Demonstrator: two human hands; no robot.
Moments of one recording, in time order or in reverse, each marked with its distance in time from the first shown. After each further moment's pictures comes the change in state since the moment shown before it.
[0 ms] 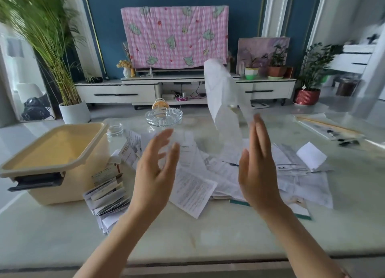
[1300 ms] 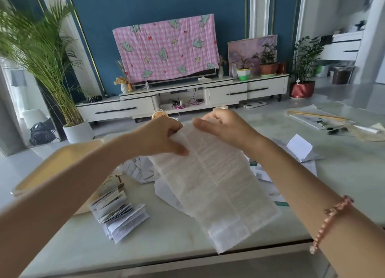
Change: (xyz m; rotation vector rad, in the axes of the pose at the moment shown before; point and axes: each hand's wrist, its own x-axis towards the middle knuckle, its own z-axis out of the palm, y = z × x) left_hand 0.080 0.074 -0.001 0.669 -0.698 -0.067; right_hand 0.090 -0.030 -0.042 0.518 -0.571 0.604
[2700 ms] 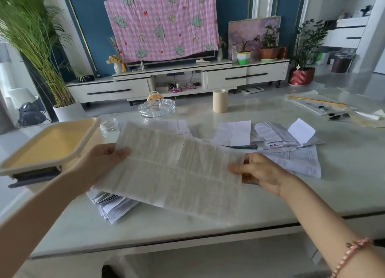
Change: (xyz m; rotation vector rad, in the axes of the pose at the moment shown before) left_hand -0.048 -0.136 0.049 -0.711 0.240 -0.510; right_hand -0.051 0.122 0.008 0.398 -0.197 0.426
